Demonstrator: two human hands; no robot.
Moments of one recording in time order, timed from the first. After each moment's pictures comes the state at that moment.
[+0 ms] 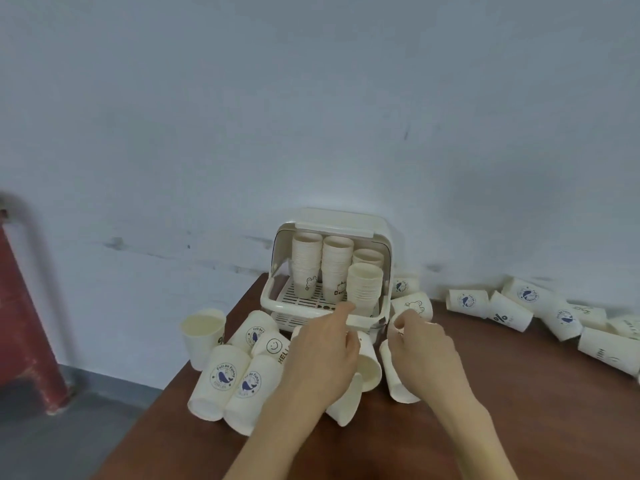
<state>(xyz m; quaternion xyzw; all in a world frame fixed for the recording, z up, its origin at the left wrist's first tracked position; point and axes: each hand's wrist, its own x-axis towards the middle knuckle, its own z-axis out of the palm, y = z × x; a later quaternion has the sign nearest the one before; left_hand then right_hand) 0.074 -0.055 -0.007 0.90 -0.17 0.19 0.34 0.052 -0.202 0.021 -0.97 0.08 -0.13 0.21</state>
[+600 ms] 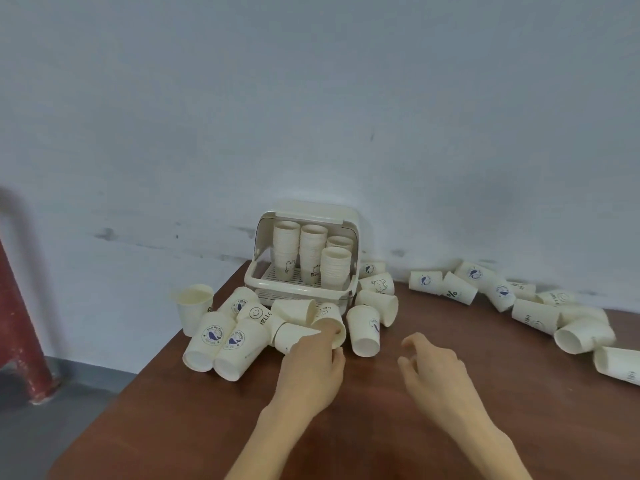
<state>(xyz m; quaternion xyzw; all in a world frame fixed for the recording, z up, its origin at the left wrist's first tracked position) -0.009 -0.077 -0.039 0.91 -0.16 0.13 0.35 -0.059 -0.254 -0.007 -0.97 0.08 -0.12 0.19</state>
